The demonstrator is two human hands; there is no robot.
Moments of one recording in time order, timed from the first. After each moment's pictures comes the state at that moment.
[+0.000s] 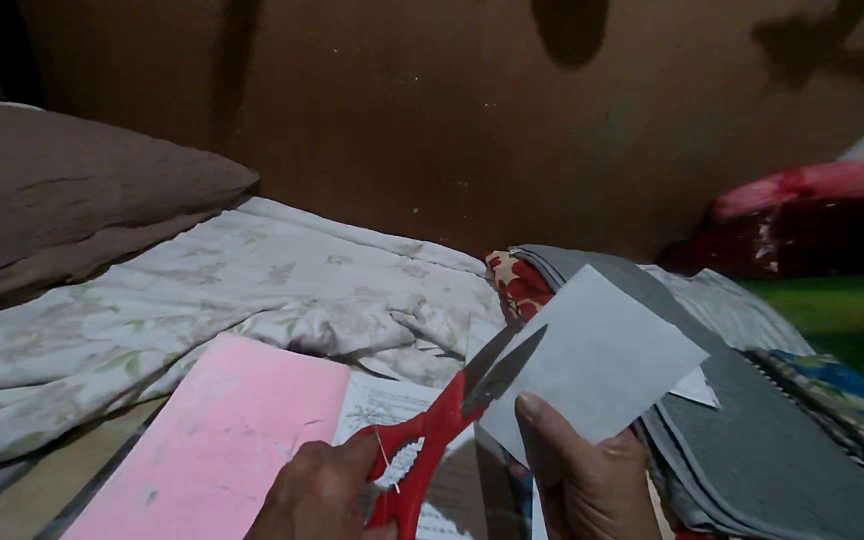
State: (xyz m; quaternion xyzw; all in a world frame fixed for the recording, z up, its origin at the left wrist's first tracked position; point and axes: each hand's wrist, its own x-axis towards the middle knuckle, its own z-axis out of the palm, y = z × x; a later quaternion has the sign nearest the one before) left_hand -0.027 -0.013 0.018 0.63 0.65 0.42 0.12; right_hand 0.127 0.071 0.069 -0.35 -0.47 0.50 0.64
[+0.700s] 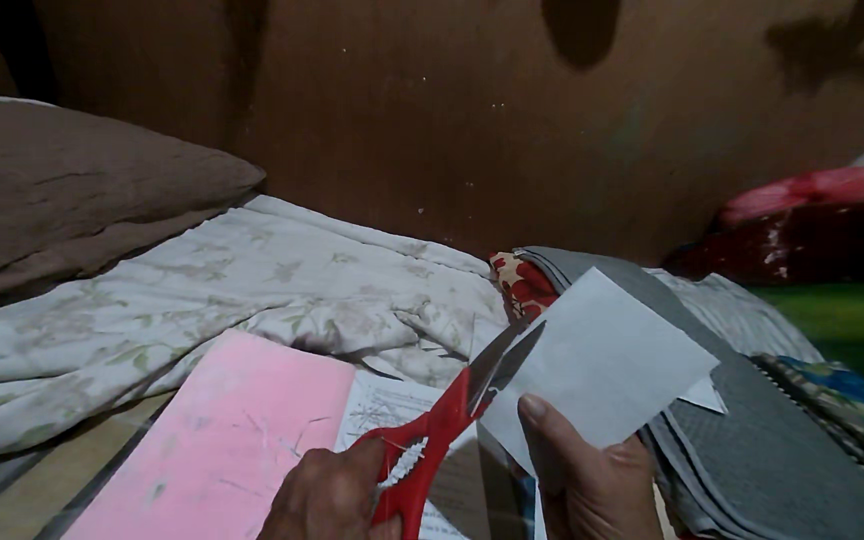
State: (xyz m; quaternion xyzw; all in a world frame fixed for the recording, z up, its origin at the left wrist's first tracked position) left_hand -0.022 -0.015 0.016 0.63 0.66 0.40 0.11; right_hand 0.124 0.069 0.068 -0.34 -0.47 0.48 0.66
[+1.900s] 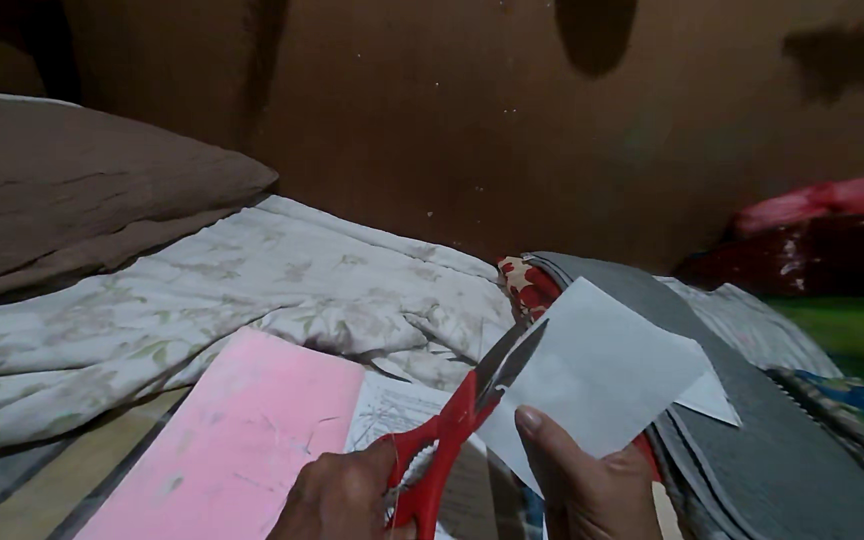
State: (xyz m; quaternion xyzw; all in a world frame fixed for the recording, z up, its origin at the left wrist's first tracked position) left_hand -0.024 -0.017 0.020 0.61 0.66 0.42 0.15; right_hand 0.119 0.066 0.064 -0.34 -0.49 0.48 0.64
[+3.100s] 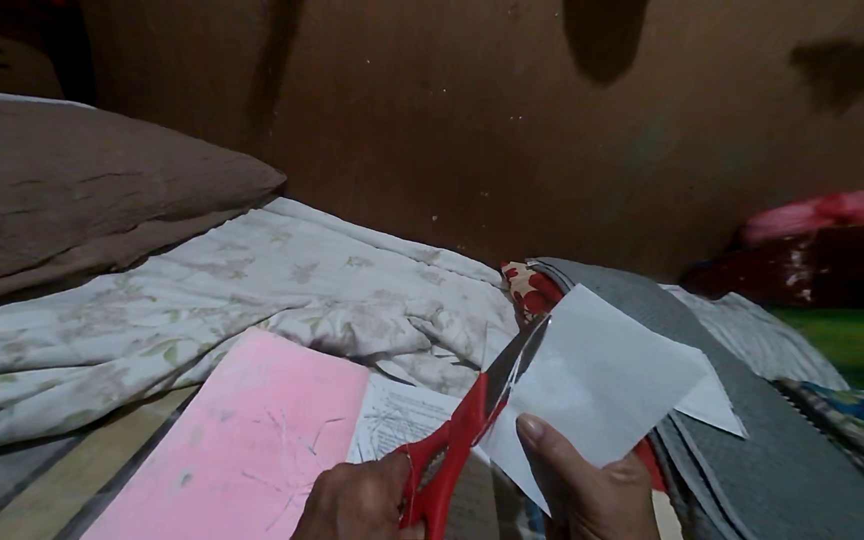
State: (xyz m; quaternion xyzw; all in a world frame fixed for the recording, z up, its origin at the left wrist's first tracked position) left_hand -0.018 -0.016 0.015 0.62 0.64 0.44 0.13; right_hand 0.118 0.061 0.064 -0.33 -0.50 0.50 0.63
